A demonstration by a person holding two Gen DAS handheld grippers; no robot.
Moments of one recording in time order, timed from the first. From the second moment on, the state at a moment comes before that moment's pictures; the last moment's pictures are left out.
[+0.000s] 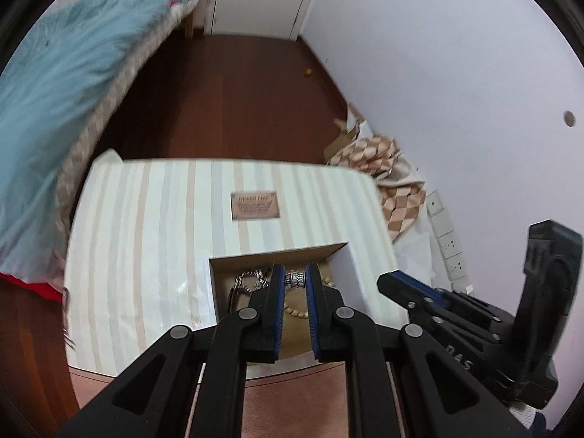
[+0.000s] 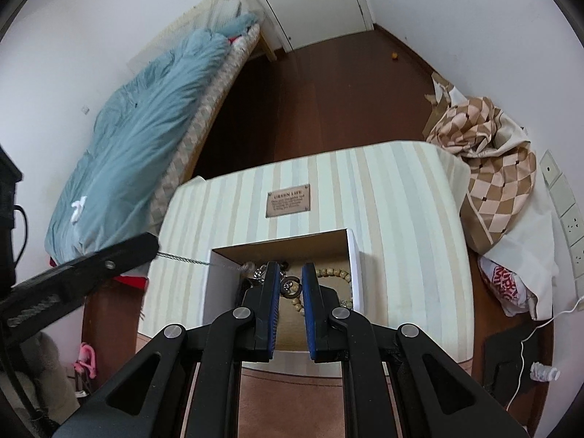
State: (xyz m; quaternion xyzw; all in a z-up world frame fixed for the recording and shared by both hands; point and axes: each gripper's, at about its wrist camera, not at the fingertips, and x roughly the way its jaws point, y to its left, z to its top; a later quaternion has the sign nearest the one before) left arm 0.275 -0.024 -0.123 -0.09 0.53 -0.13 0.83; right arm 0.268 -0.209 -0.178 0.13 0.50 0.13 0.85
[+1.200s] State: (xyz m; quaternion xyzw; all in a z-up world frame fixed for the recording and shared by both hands) left arm 0.203 0.003 -0.168 0.02 0.52 0.03 0.85; right arm 0.218 -0.198 -0.196 -0.02 0.55 0.00 0.84
